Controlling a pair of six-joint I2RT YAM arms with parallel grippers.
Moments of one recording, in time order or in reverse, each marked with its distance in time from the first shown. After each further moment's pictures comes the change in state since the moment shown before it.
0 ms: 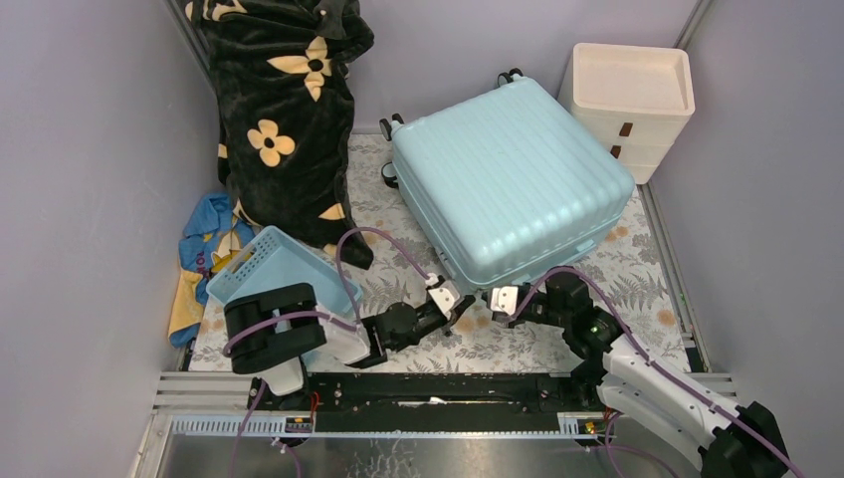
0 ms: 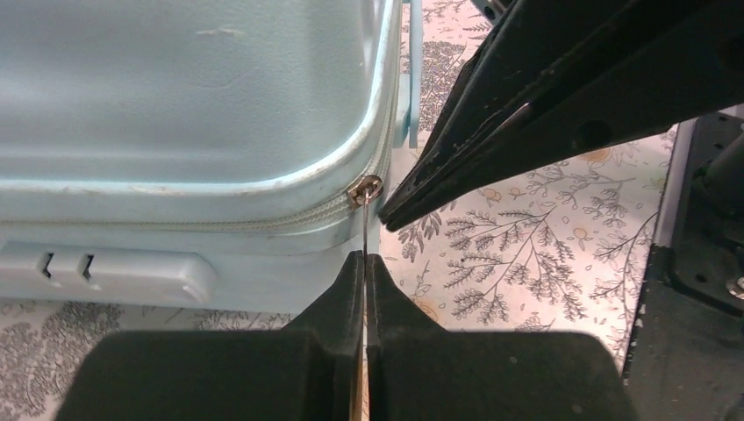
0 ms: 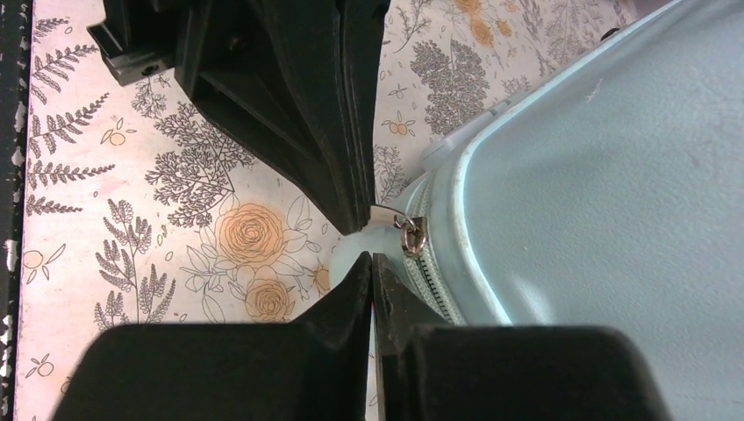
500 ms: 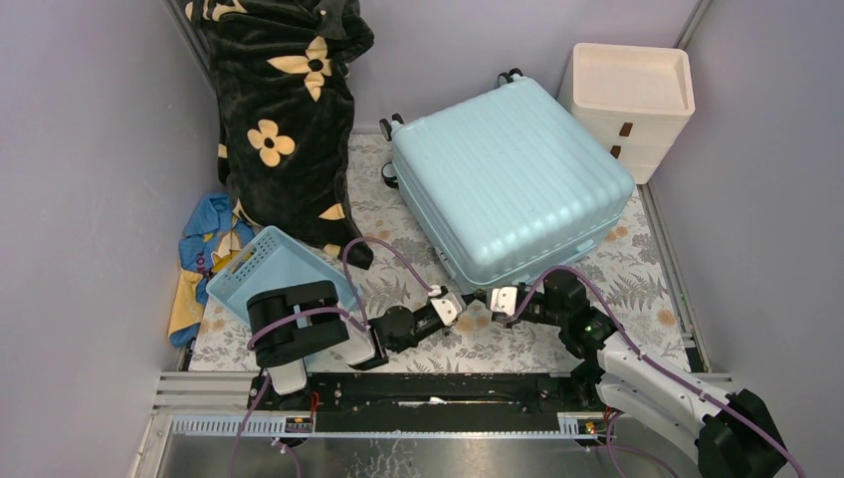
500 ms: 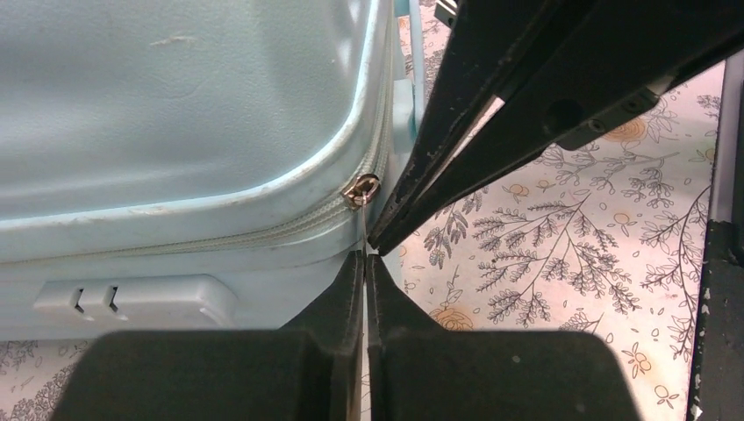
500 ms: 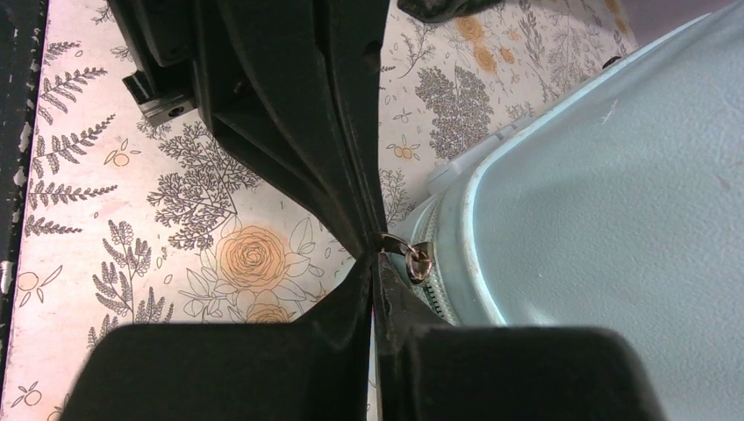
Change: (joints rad) left arm 0.000 0.087 -0.020 0.156 0.031 0.143; right arm -0.004 0.046 -0.038 0.126 -0.047 0.016
